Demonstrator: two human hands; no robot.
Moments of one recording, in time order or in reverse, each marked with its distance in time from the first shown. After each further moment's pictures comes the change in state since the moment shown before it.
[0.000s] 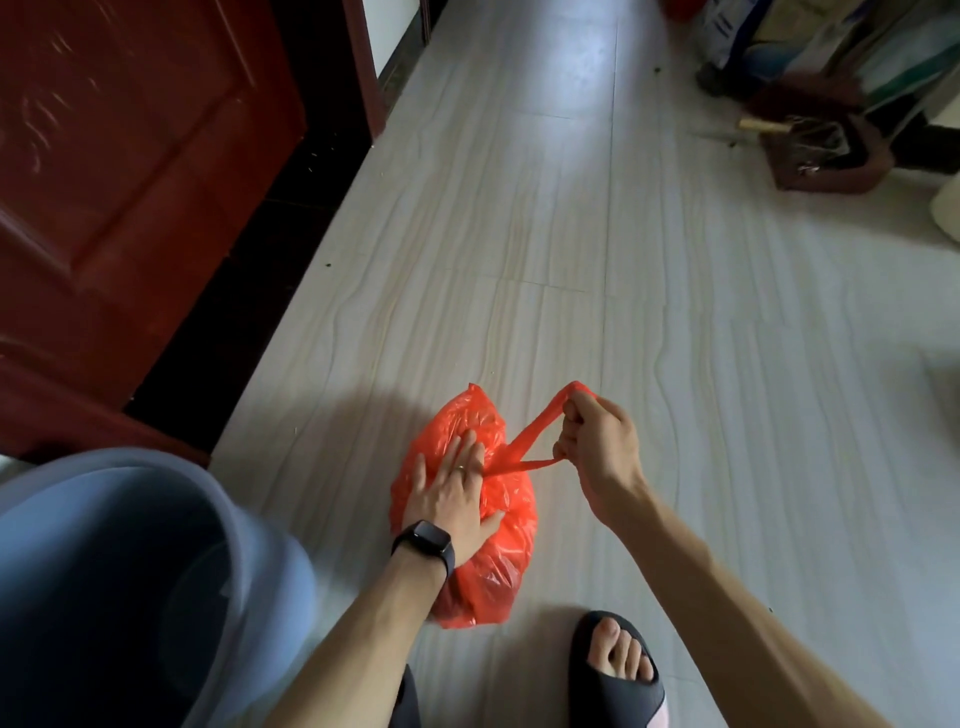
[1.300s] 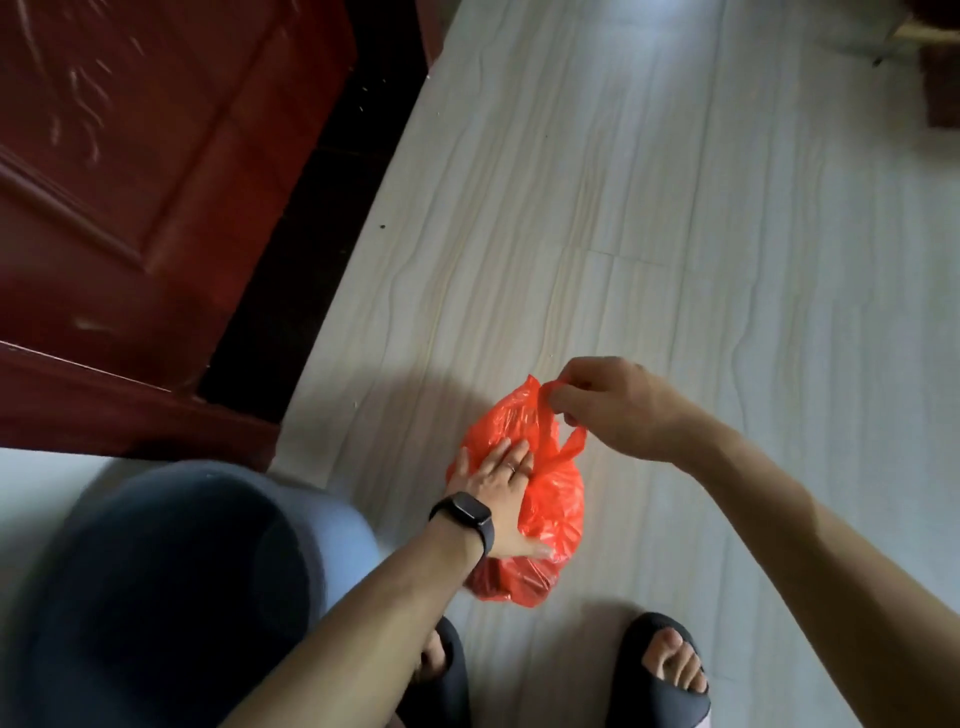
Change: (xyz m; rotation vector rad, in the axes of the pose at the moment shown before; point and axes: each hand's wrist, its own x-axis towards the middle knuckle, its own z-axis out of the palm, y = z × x) left_hand 0.009 -0.023 -0.053 -0.018 -0.412 0.059; right_hand 0.031 -0.102 0.049 -1.014 -0.572 -0.005
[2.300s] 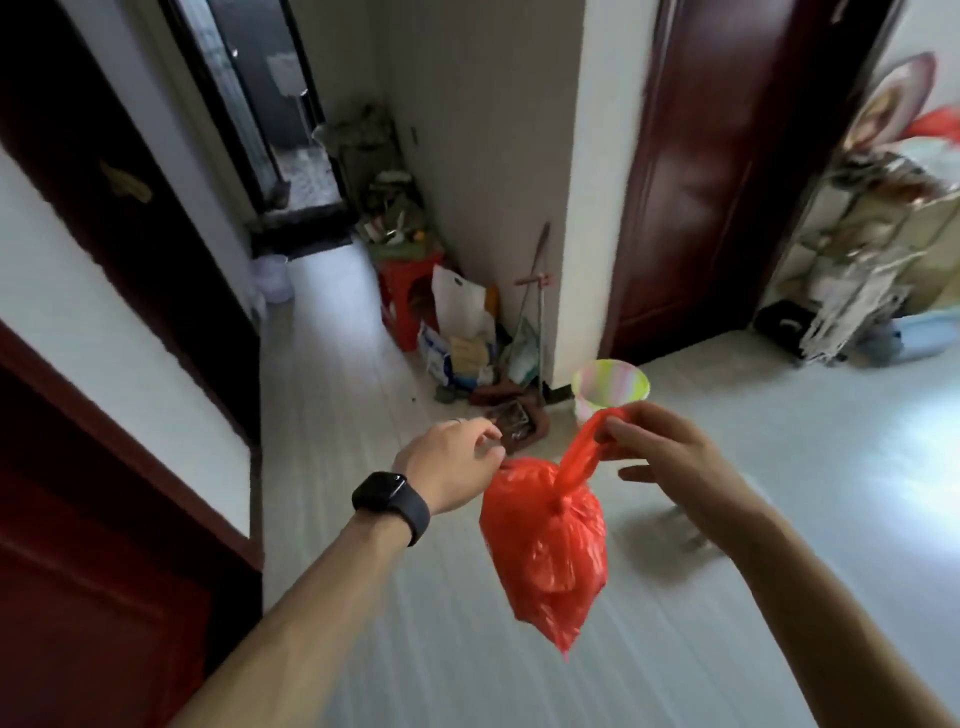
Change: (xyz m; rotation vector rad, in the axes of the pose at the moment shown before) left_hand -0.443 0.388 -0.784 0.010 0.531 0.551; right_hand -0.606 -0.228 -0.563 0.822 0.980 0.050
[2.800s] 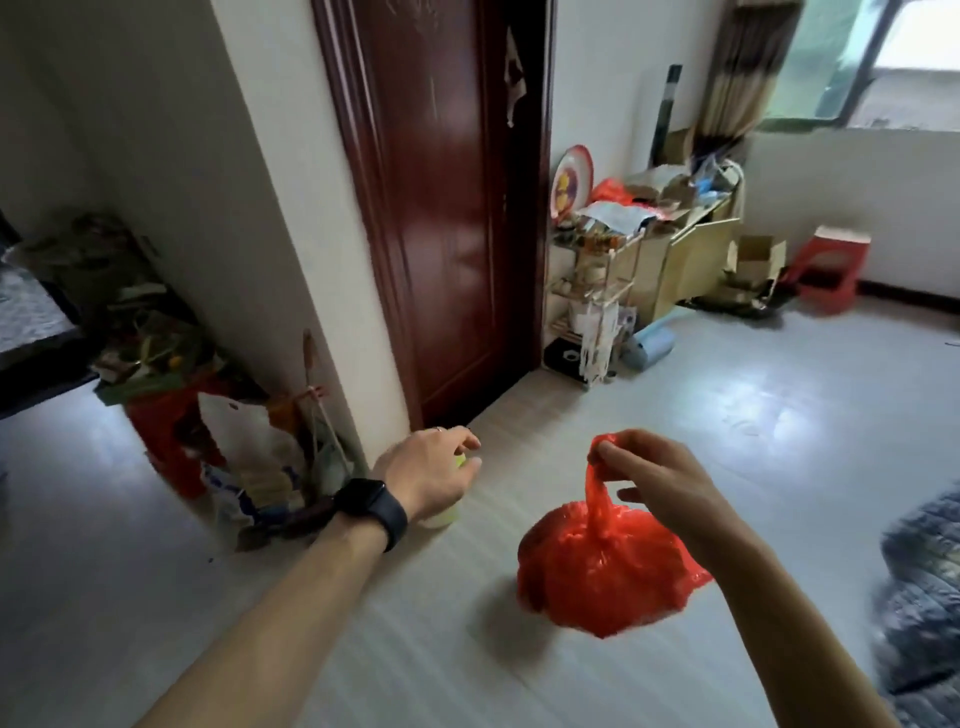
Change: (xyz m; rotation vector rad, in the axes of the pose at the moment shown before) left_hand 0.219 0.294 0.045 0.086 -0.072 0.445; right_hand 0.033 0.026 -0.299 0.004 0.484 0.031
